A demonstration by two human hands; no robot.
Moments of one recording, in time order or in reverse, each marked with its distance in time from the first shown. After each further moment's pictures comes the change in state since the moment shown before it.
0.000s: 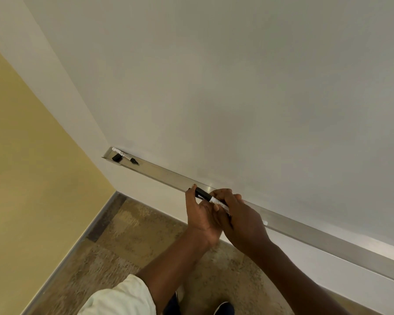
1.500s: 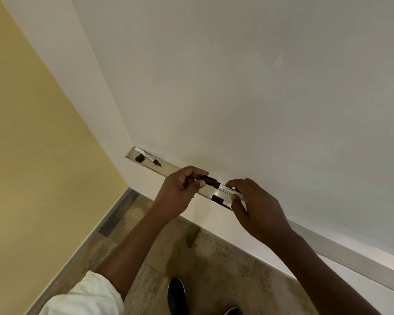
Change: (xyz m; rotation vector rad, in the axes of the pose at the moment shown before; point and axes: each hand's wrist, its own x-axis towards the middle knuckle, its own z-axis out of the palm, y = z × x) left_hand -0.028 0.160 -0.047 1.301 0.124 0.598; right_hand 0.064 -0.055 -0.009 -0.109 -0.007 -0.129
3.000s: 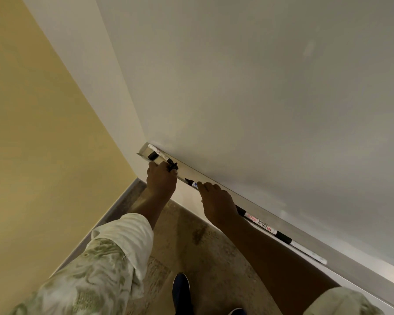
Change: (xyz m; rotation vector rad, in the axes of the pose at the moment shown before) left_hand 0.101 -0.164 -0.059 0.599 0.423 -0.447; right_hand 0.104 0.007 0.191 -0.319 -0.379 -0.074
